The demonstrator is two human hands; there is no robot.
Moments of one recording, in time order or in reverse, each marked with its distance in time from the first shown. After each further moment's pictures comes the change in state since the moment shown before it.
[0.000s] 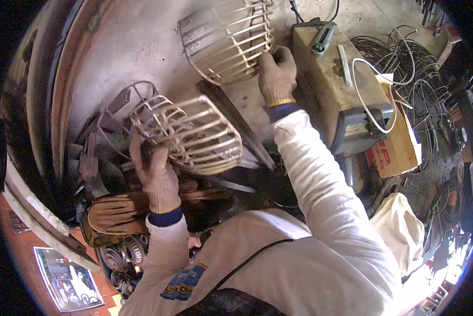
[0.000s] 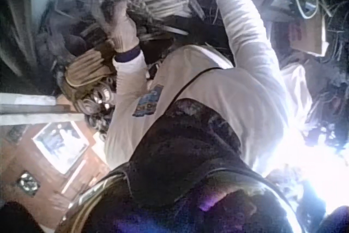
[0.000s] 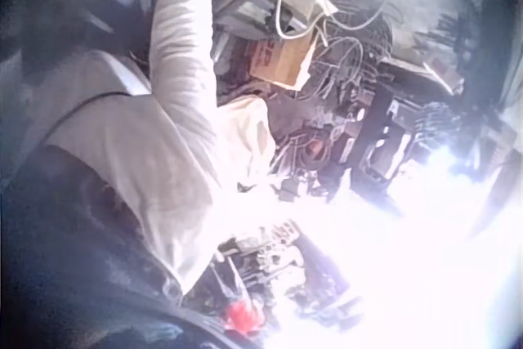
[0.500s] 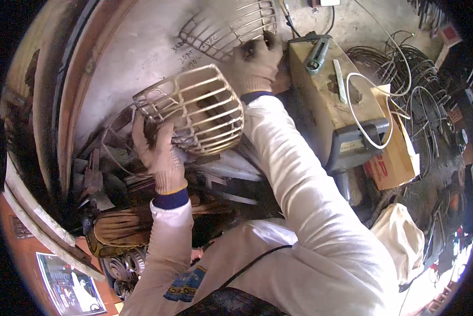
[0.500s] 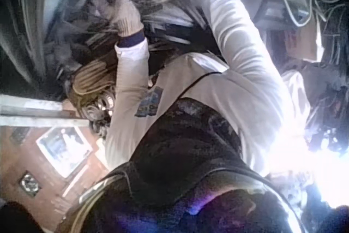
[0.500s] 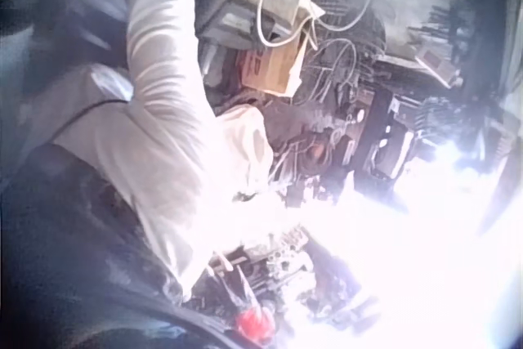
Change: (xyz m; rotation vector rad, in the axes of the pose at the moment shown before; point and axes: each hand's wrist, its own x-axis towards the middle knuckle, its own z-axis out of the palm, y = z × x) left_hand 0.056 -0.027 0.045 -0.022 0.121 0.110; right_hand 0.048 -0.001 0.056 -0.544 0.233 -0.684
